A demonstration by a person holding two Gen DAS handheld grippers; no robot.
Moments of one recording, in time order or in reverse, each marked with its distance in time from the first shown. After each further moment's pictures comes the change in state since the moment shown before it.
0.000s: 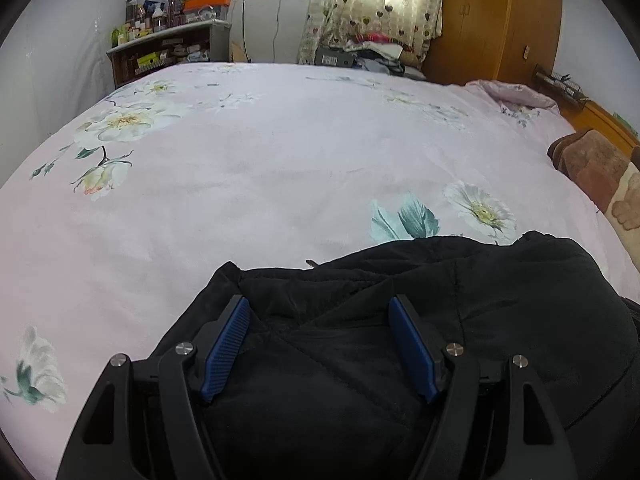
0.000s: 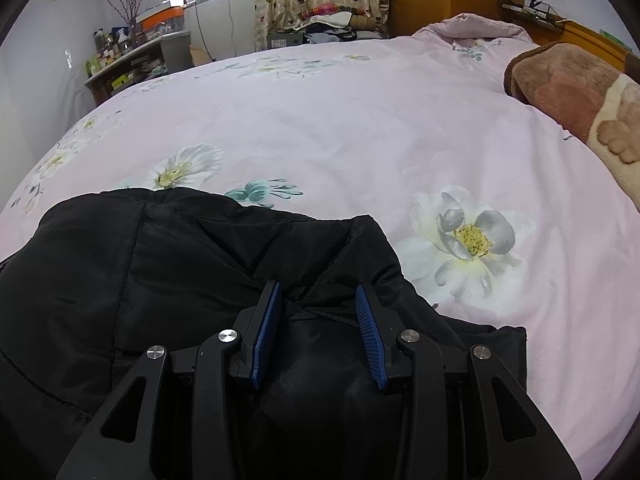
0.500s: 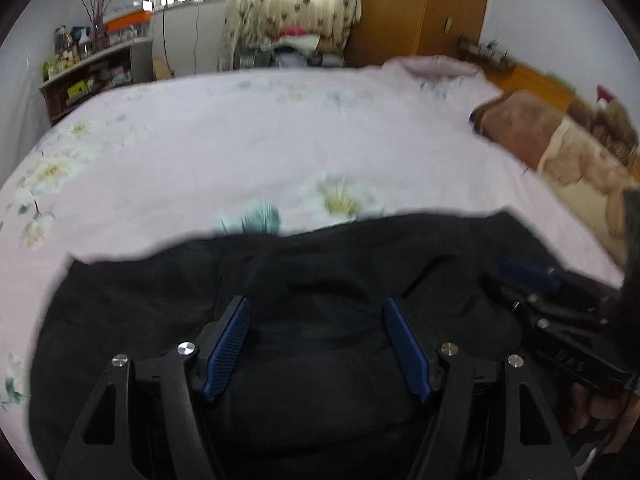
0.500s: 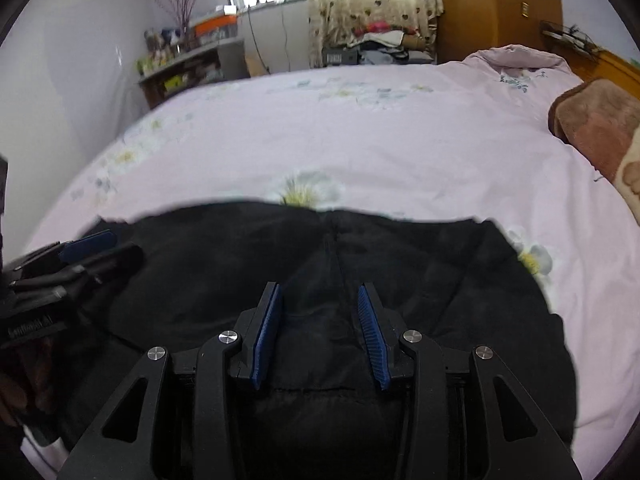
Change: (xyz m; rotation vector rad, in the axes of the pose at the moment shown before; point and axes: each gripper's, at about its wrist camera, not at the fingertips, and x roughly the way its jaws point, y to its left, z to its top) left arm -0.029 -0.108 -0.006 0.152 0.035 -0.172; right arm -0.054 0.088 0.005 -0.091 -0.041 0.120
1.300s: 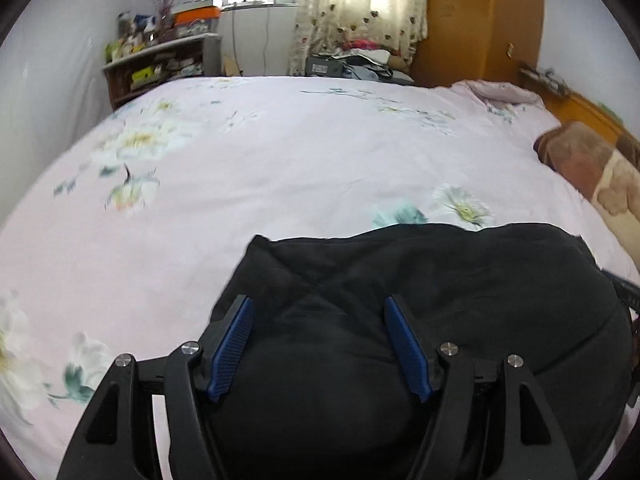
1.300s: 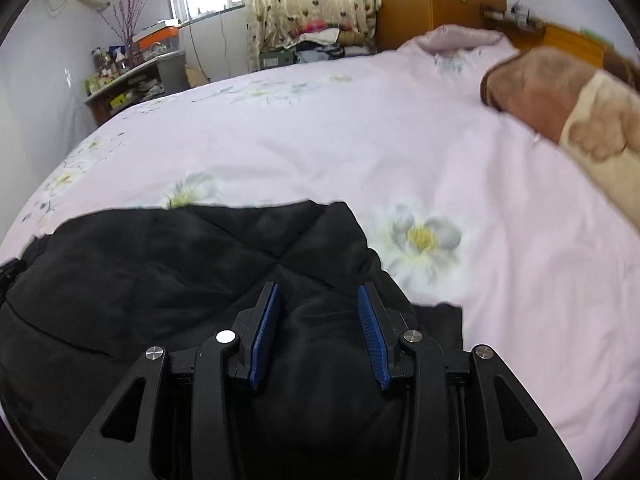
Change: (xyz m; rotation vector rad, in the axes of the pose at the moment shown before) left arm -0.035 0.123 -0.023 -0.121 -0.076 0.143; right arm -0.001 -0.110 -0.024 0.128 -0.029 -0.114
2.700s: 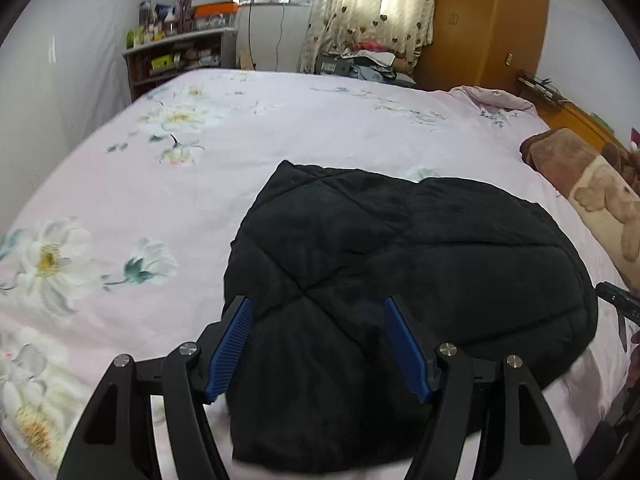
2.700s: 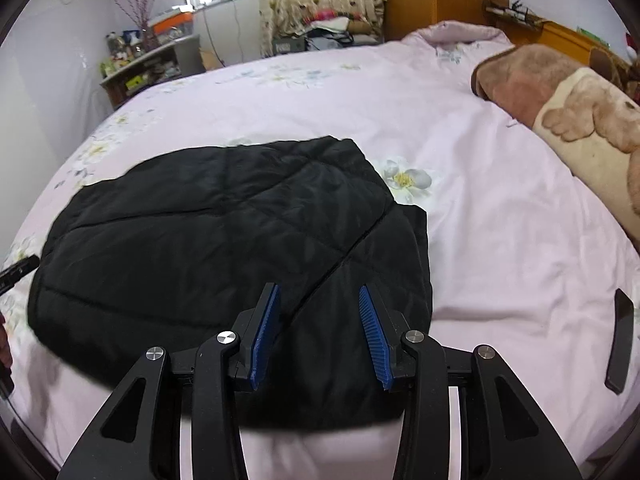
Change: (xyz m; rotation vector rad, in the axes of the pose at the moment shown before) left arm -0.125 -0.005 -0.058 -0.030 0.022 0.016; right arm -0.116 0.019 -0.048 -0.038 0.069 0.009
